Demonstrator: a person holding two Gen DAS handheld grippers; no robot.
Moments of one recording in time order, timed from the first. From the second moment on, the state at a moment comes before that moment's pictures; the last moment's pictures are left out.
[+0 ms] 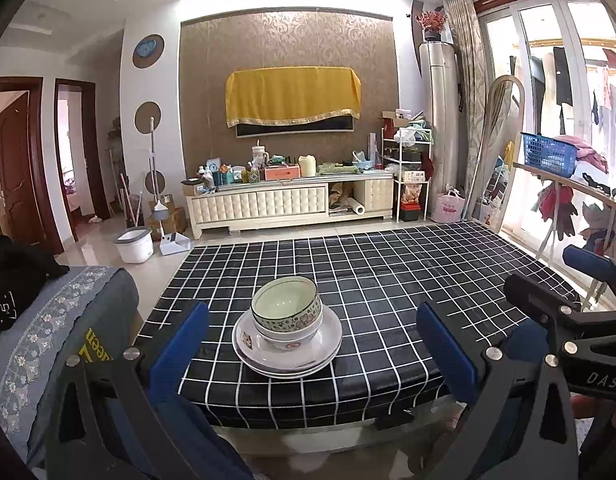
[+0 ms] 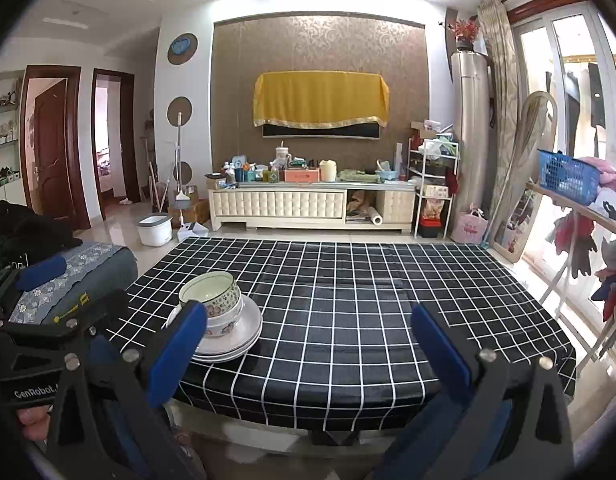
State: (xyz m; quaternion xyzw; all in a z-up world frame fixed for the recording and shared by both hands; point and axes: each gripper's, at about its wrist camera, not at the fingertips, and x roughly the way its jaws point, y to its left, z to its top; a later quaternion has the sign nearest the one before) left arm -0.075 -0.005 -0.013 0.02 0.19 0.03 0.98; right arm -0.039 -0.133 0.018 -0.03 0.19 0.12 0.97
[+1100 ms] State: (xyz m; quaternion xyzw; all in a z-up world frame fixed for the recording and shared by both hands) left arm -0.080 -0.012 -0.019 0.01 0.20 0.01 0.98; right arm -0.041 -0.142 0.015 -0.03 0.20 0.11 0.97
